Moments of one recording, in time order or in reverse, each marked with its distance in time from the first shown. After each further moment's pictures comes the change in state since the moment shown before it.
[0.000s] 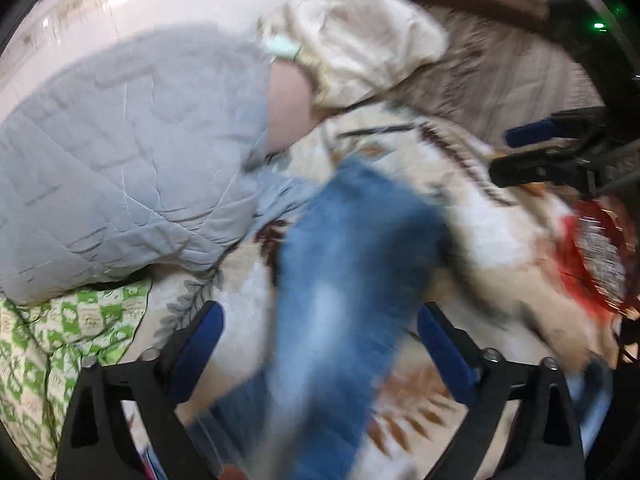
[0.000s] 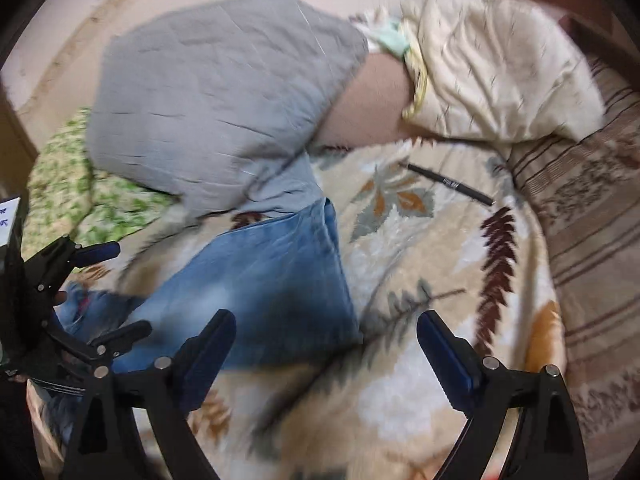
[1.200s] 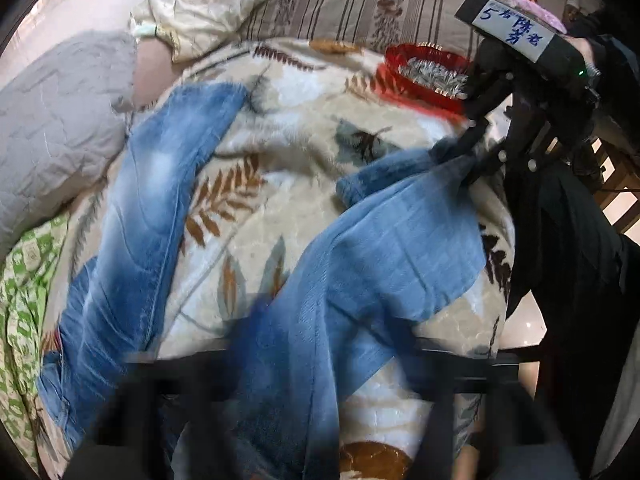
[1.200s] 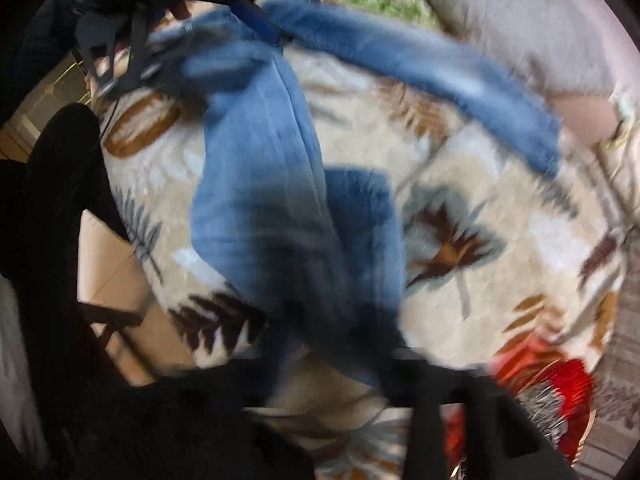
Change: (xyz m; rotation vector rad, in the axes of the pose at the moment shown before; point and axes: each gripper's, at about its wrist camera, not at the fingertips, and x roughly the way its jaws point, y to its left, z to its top) left arm -0.056 -0.108 -0.162 0.265 0.187 -0.207; right arm -0.022 0.078 -0.257 -0.783 0.366 0.229
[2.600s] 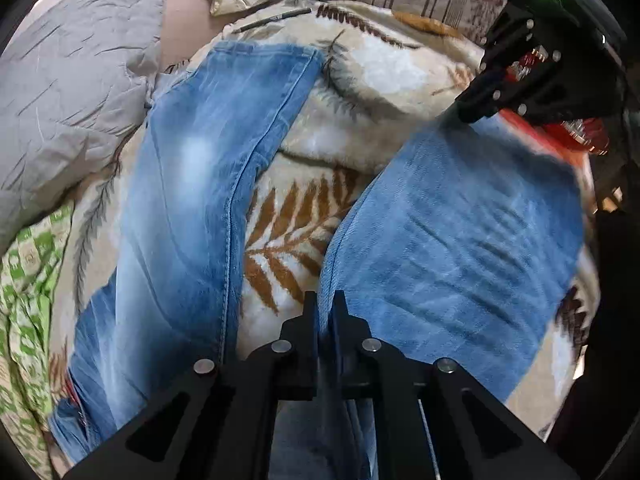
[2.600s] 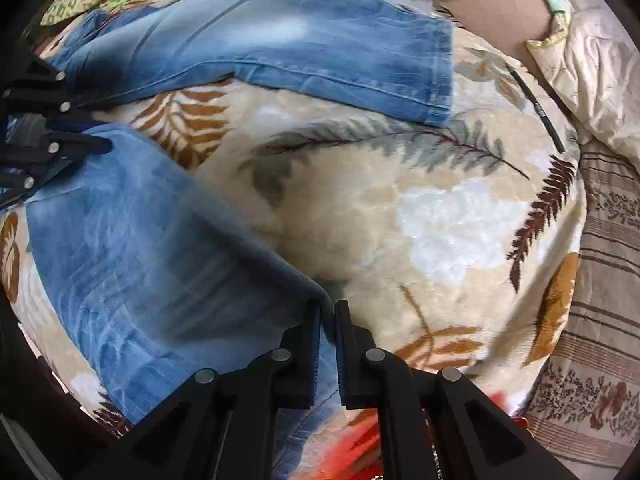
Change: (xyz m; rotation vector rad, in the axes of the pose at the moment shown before) left arm 0.063 0.074 0.064 -0.118 0.095 0.049; right arm 0.024 -0.149 0.073 0.317 0.172 -0.203
